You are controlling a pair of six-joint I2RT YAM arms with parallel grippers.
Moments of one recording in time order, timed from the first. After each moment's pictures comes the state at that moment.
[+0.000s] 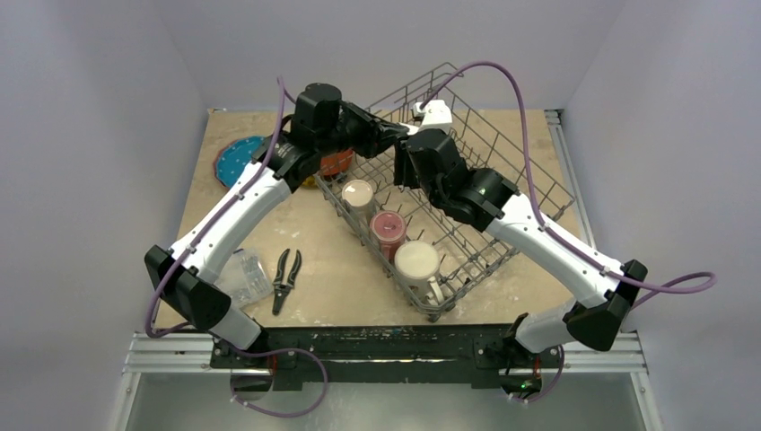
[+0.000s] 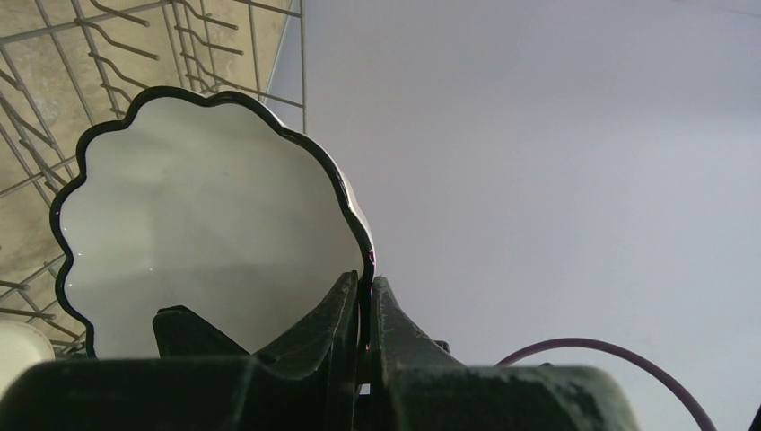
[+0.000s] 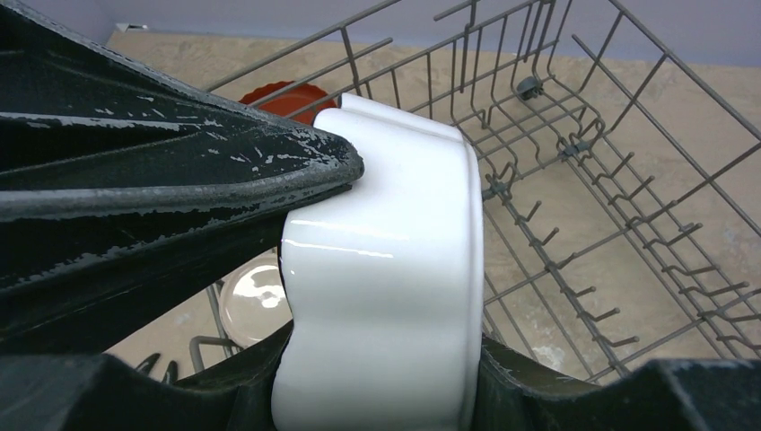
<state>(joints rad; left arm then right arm) -0.60 1.56 1.70 -0.48 0.21 -1.59 0.87 1.42 1.56 -0.63 0.58 0.42</state>
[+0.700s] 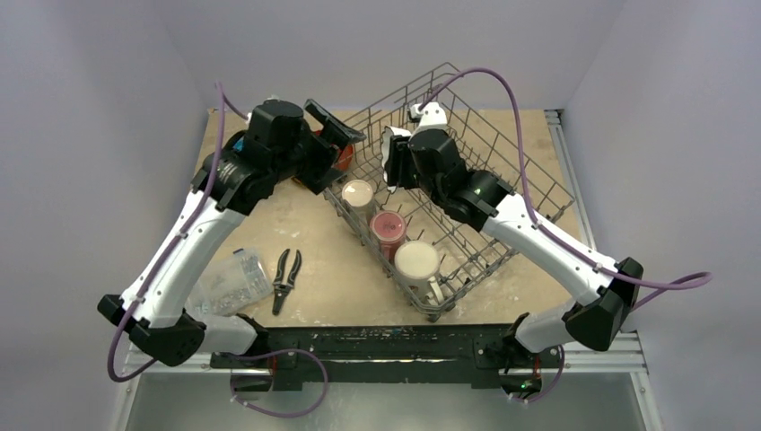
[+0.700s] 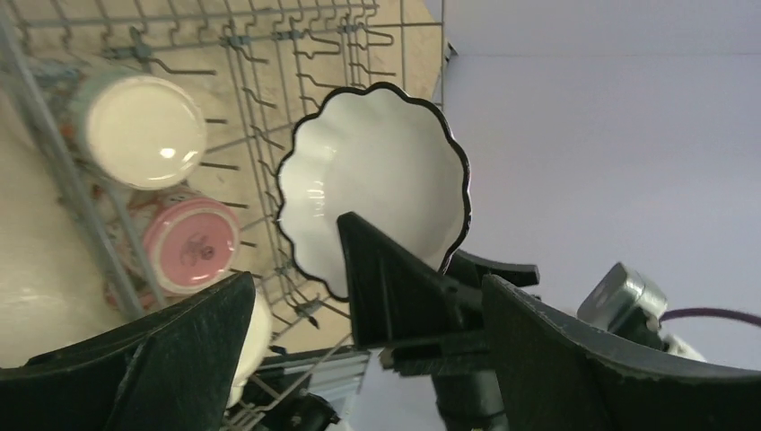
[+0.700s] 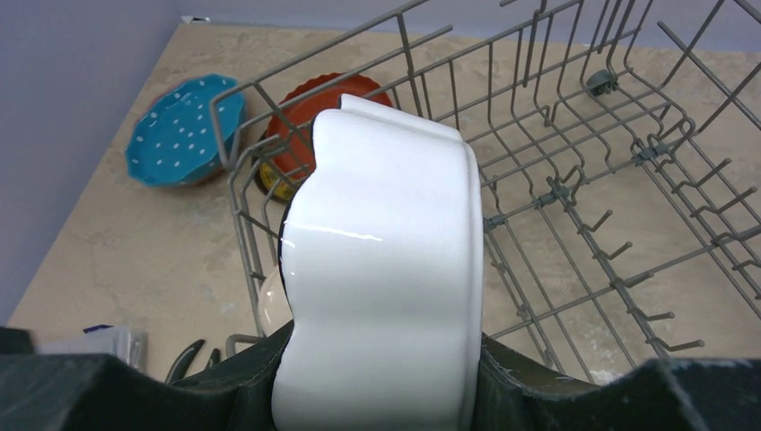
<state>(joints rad) -0.60 1.35 1.71 -0.89 -0.05 -1.37 0.84 1.42 1.49 -0.50 0.42 0.42</state>
